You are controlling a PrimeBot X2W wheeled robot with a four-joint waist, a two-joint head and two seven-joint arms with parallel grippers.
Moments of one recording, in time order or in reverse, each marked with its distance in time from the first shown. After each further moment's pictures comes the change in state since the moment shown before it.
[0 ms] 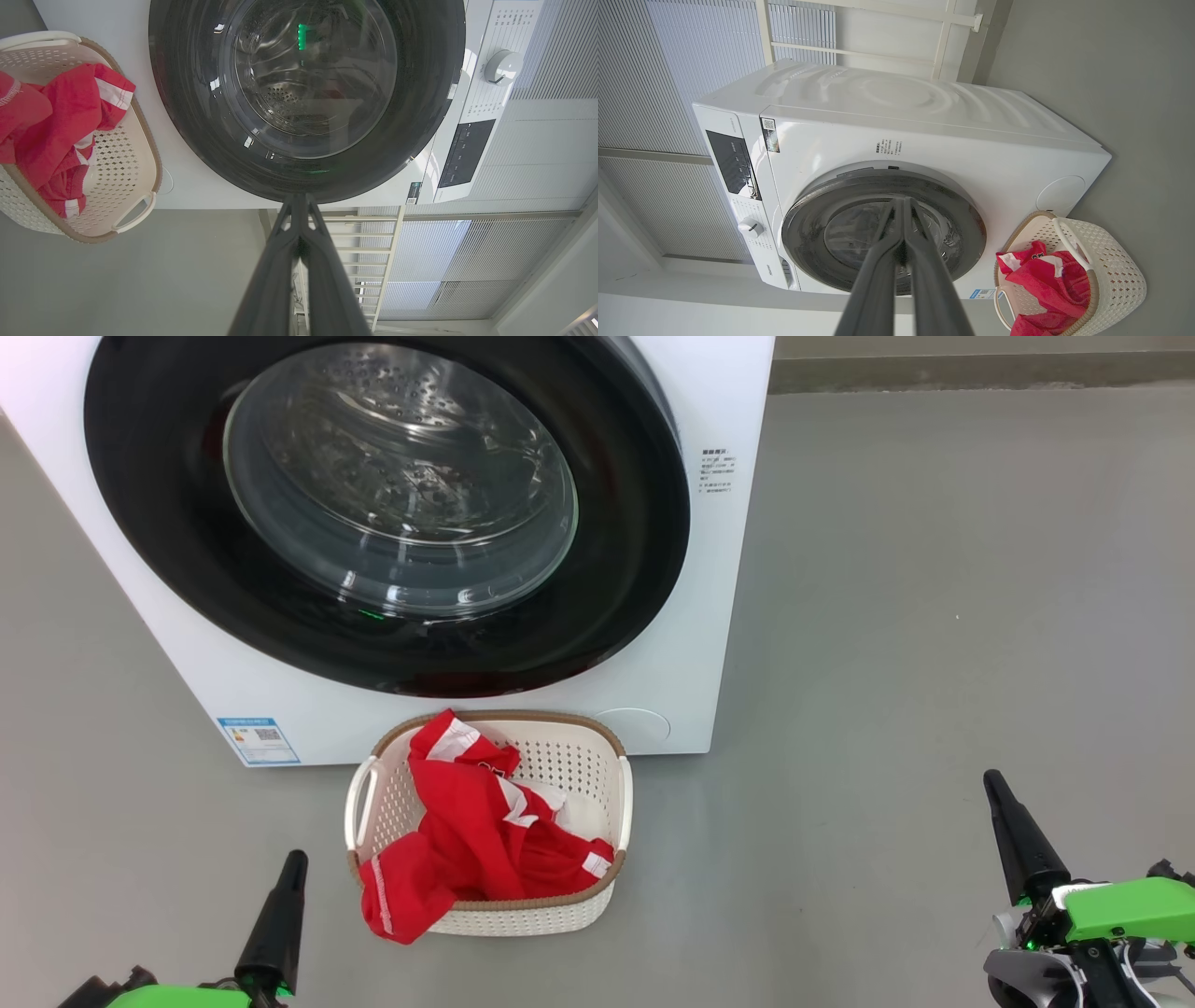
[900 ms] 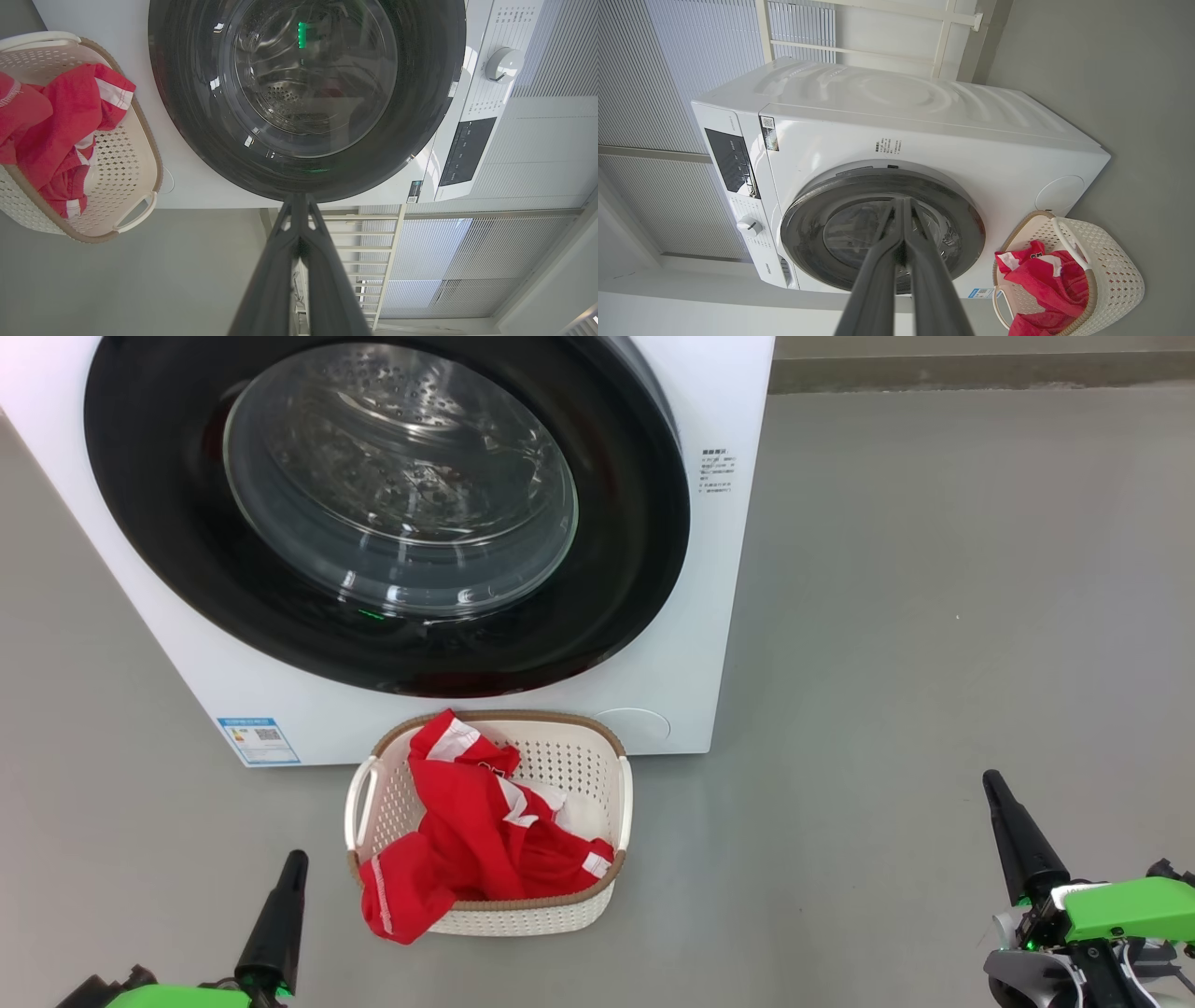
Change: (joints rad) left arm 0.000 -0.001 0.003 0.000 0.007 0.000 0.007; right arm 0.000 0.001 -0.002 0.000 -0.007 0.000 0.005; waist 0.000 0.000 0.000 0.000
